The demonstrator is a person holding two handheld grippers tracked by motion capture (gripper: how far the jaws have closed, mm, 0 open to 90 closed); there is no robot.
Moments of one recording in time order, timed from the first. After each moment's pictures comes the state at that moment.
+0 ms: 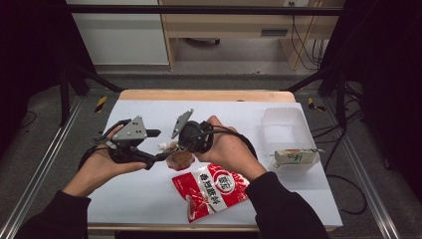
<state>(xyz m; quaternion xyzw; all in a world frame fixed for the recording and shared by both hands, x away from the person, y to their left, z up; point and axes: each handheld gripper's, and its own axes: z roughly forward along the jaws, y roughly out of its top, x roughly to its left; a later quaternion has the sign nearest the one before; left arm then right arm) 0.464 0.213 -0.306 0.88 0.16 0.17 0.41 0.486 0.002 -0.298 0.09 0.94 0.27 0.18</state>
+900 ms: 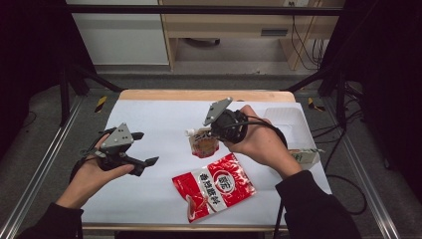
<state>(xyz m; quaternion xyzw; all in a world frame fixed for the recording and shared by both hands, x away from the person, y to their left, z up) 0.457 0.248 -0.337 0.85 0.24 0.20 0.42 0.490 -0.070 -0.269 0.12 0.93 0.28 0.22</state>
